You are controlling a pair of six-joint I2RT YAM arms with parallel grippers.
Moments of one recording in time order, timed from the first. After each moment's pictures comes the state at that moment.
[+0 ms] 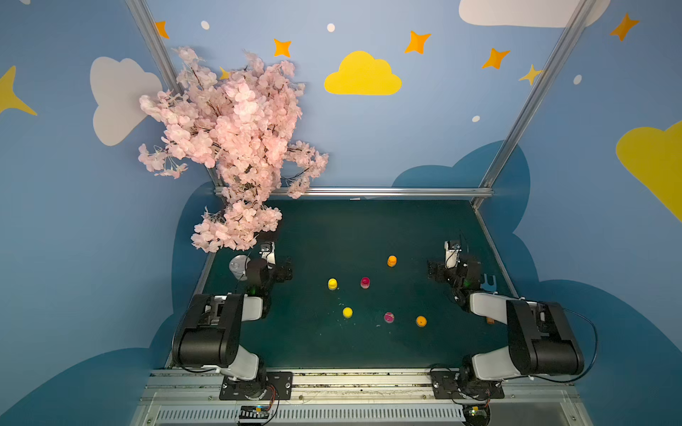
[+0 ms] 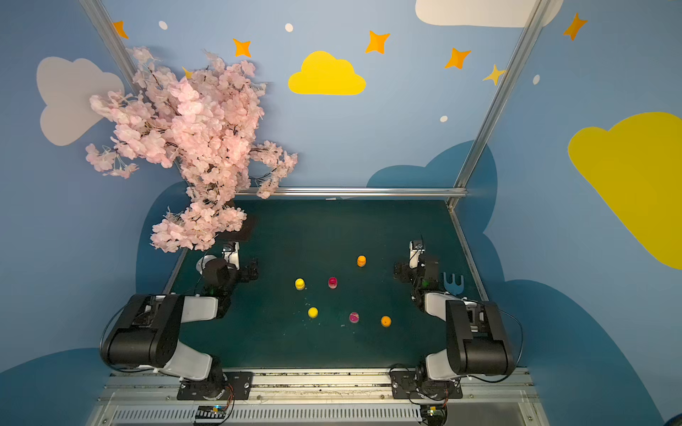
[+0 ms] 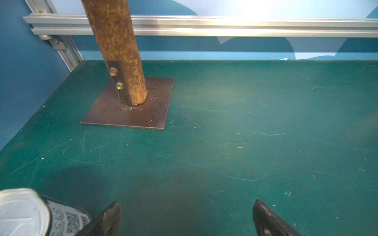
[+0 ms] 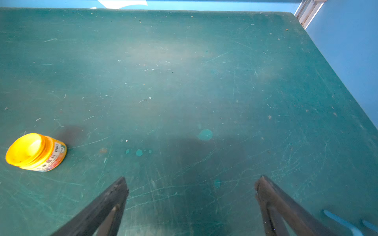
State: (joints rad) left arm 0.00 1.53 0.38 0.74 0.03 0.00; right arm 0.04 1.46 0.46 0.47 -0.05 -0.05
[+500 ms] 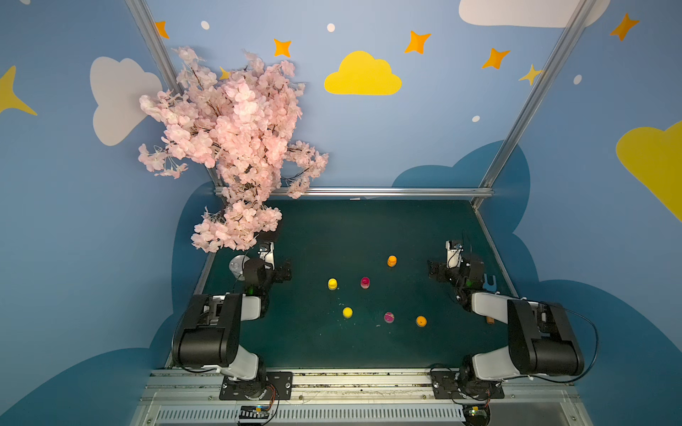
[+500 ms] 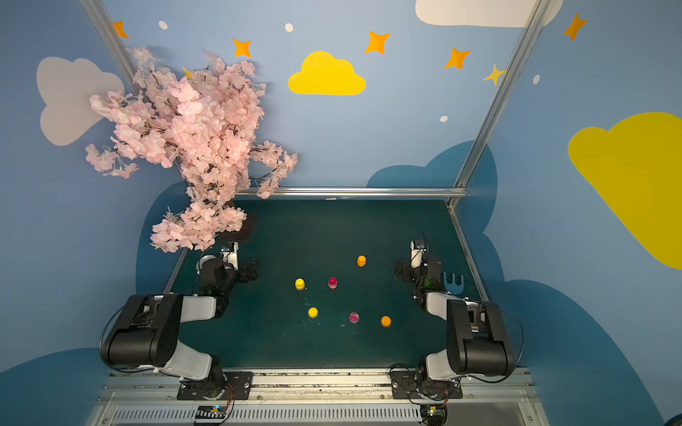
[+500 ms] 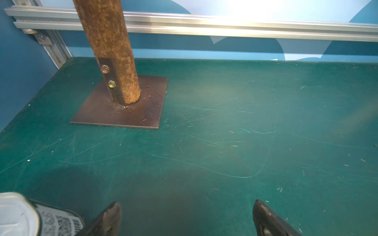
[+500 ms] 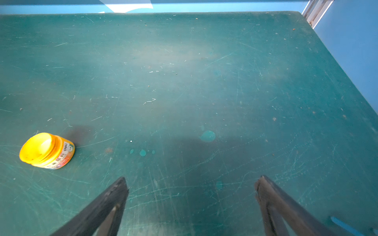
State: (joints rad) left arm 0.05 1.53 0.38 0.73 0.11 -0.01; right arm 0.01 1.46 0.46 0.46 -0.12 -0.05
